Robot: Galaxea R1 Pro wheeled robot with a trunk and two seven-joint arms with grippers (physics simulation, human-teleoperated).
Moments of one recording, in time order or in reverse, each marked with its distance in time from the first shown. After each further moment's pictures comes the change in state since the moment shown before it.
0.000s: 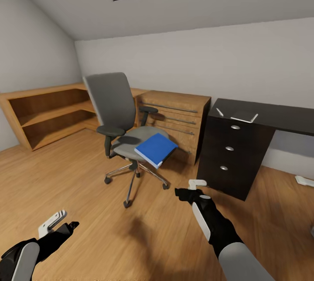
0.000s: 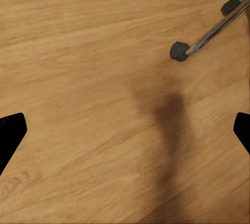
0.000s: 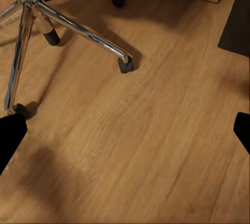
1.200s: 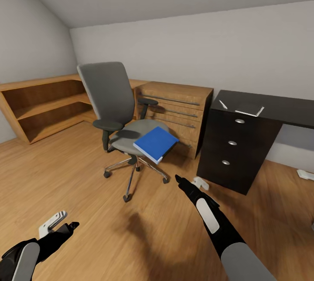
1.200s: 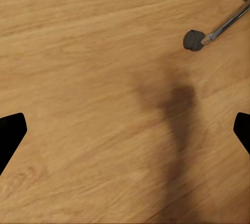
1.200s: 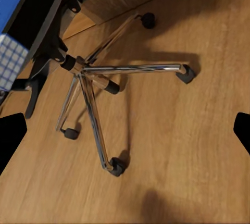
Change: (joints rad) left arm 0.000 0.002 -0.003 0.006 -0.006 0.000 -0.006; right arm -0.001 -0.014 -0.025 0.018 -0.597 -0.220 0.034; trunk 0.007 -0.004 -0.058
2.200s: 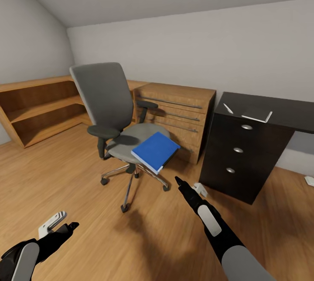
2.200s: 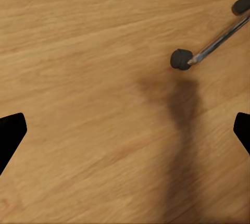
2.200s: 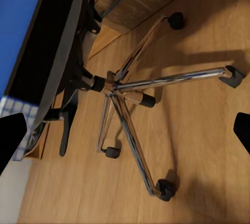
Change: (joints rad) left arm 0.000 0.003 0.001 0.005 0.003 0.000 0.000; right arm 0.001 -0.006 -0.012 0.129 -0.193 -0.083 0.186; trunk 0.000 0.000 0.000
